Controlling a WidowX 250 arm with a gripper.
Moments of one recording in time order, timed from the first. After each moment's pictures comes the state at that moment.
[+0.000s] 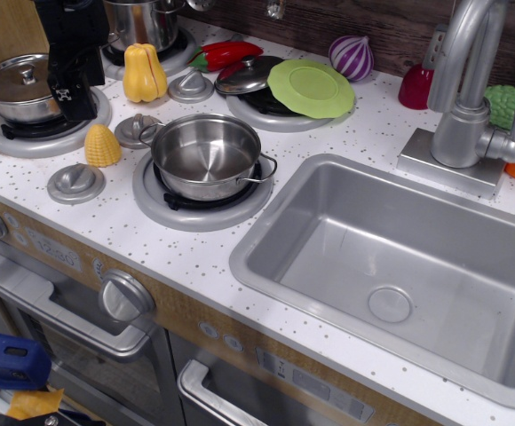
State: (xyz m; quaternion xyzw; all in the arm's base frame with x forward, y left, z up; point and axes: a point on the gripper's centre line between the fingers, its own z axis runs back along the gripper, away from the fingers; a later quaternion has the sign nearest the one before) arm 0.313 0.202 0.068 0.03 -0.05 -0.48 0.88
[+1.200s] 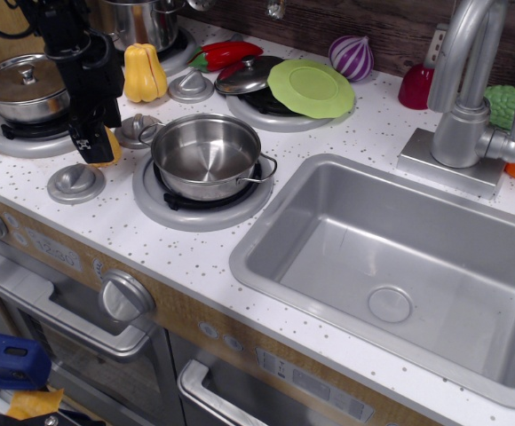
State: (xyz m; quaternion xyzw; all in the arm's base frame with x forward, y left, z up) arm 0.317 0.199 0.013 0.02 -0.06 -0.48 0.87
